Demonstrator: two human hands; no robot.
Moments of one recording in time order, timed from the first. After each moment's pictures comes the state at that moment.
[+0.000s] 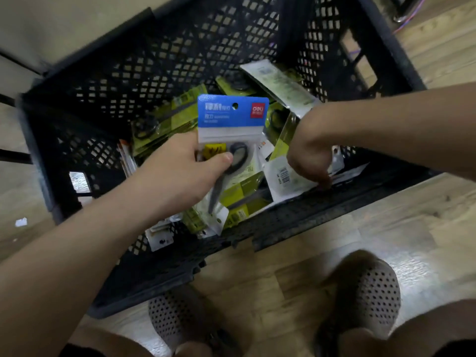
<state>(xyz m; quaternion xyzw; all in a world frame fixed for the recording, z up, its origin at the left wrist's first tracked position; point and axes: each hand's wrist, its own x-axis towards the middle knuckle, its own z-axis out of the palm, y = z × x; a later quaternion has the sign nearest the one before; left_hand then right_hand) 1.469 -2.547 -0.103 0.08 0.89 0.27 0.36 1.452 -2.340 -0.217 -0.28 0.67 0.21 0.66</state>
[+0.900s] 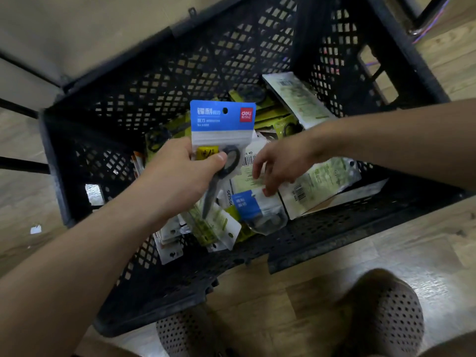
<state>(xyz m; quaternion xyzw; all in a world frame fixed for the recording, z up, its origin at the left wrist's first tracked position) 1.450 -2.557 -0.113 -0.02 0.89 0.33 0.33 1.442 -2.361 -0.222 -0.07 0.77 -0.34 0.53</state>
